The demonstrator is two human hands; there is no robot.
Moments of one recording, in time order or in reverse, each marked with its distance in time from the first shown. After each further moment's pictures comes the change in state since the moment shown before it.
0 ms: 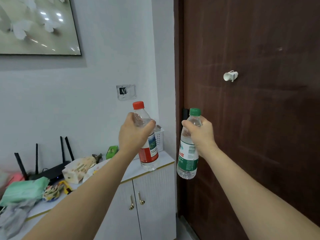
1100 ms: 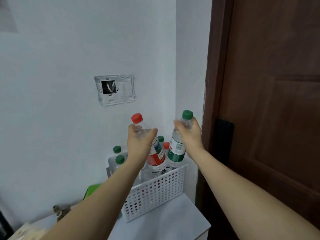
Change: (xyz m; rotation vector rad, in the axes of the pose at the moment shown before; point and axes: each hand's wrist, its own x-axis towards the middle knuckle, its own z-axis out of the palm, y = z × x) left_hand 0.340 -0.271 0.207 -0.314 -0.047 -0.278; right_hand 0.373 0.269 0.229 0.040 -0.042 0.013
